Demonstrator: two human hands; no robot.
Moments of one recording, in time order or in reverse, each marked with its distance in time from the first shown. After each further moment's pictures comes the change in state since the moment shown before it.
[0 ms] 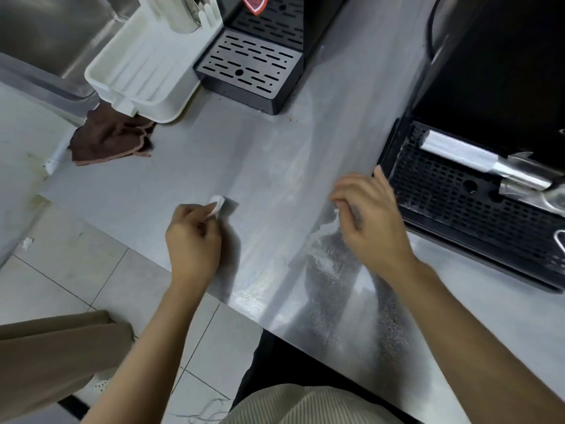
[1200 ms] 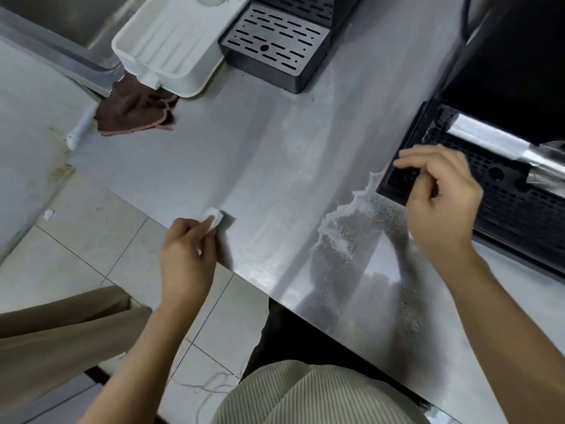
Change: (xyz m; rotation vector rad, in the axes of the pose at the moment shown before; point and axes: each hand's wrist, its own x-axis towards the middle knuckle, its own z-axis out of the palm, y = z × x) left_hand -0.053 -0.042 -0.037 0.084 0.000 0.124; right_hand -0.002 0.000 -0.035 0.057 0.317 0.053
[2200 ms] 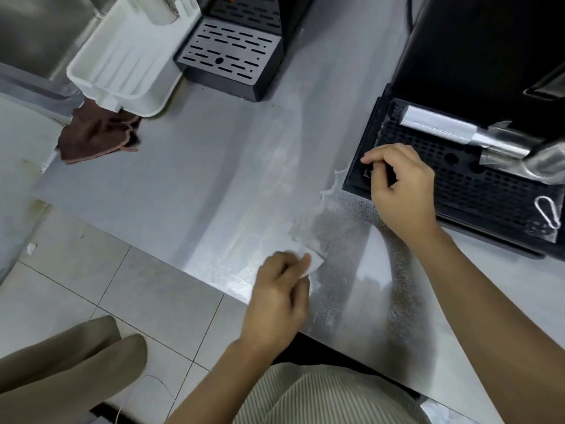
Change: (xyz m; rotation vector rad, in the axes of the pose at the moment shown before) left_hand -0.068 0.098 0.060 -0.262 -0.354 0.338; right_hand 0.001 0.037 0.001 -0.017 -0.075 0.056
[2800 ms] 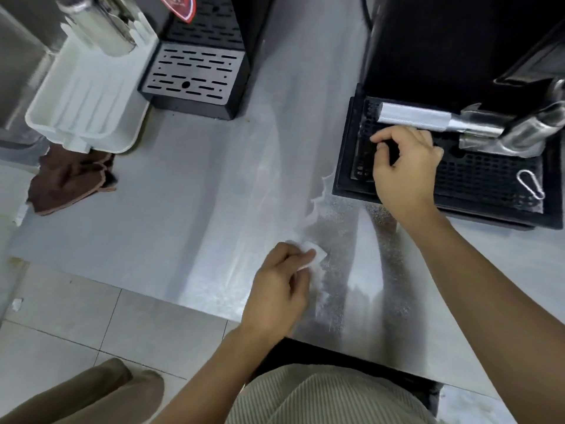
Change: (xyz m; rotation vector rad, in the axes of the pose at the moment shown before) left_hand 0.044 -0.011 -0.021 -0.102 -0.194 0.031; right_hand 0.015 0.000 -0.003 -0.214 0.132 0.383
